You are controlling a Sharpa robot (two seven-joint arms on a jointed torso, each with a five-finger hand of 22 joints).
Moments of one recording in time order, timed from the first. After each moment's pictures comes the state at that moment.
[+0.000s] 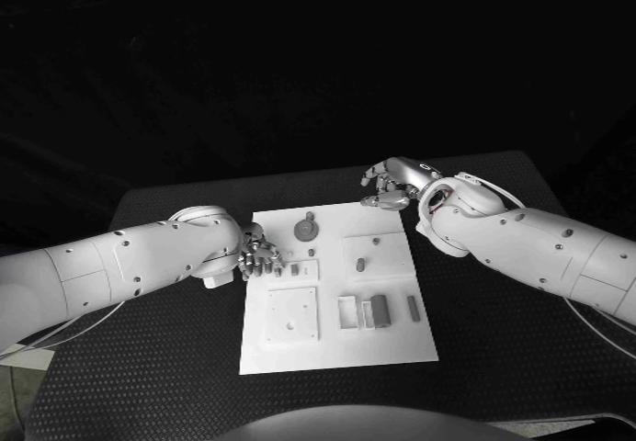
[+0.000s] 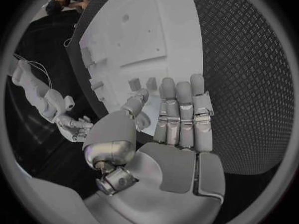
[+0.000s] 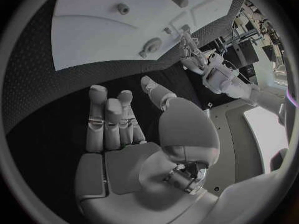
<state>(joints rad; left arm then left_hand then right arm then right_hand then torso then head) 1.22 -0.66 -0.17 1.27 -1.03 0.07 -0.53 0.71 -0.02 0.52 -0.23 0.05 1.04 0.07 0.31 0.92 1.26 -0.04 0.63 0.62 1.08 -0.07 1.09 0.51 0.01 1.25 -0.16 0.11 1.31 1.14 -0.60 0.06 1.21 -1.47 -0.34 -0.10 1.03 -0.13 0.58 -0.20 0.04 0.80 0.16 0.17 0.60 1.01 0.06 1.00 0.92 1.19 -0.06 1.35 0.91 0.22 1.18 -0.02 0.80 1.31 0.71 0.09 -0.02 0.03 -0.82</state>
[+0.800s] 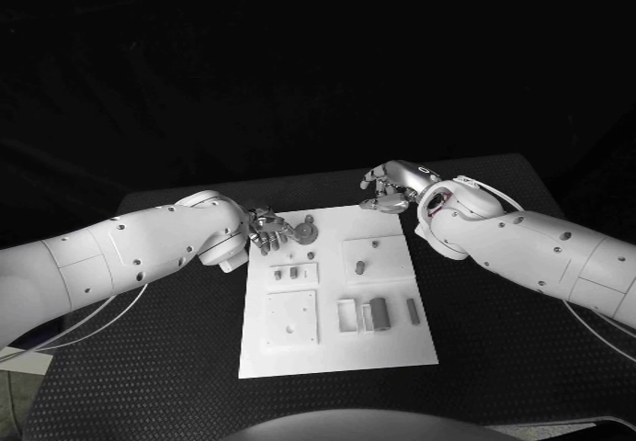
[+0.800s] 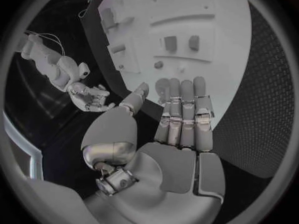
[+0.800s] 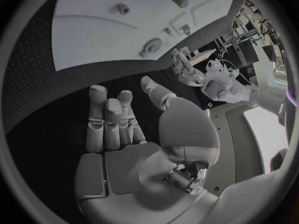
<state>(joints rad) 1.23 -0.64 -0.11 1.26 -0.91 -0.12 -0.43 0.83 -0.04 0.50 -0.29 0.05 0.92 0.13 0.22 0.85 1.13 0.03 0.54 0.57 0.95 -0.01 1.00 0.45 0.01 1.10 -0.11 0.06 1.28 1.14 -0.60 0.06 1.21 -1.47 -0.34 -0.10 1.03 -0.13 0.58 -0.20 0.04 0.80 0.16 0.17 0.60 1.01 0.06 1.00 0.92 1.19 -0.06 1.35 0.91 0.22 1.18 -0.02 0.80 1.31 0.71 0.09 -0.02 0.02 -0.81</state>
